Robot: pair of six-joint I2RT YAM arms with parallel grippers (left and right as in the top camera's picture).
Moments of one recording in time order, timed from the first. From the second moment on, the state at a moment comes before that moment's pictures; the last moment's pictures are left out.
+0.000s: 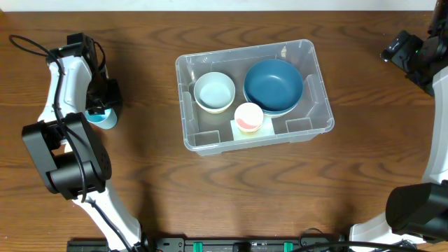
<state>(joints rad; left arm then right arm) 0.25 2.07 1.67 -1.16 -0.04 -0.09 -0.24 1.74 1.85 -1.18 0.13 0.49</state>
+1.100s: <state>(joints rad) 0.15 2.06 1.66 -1.21 0.03 -0.10 -0.24 1.74 1.85 -1.18 0.13 0.49</state>
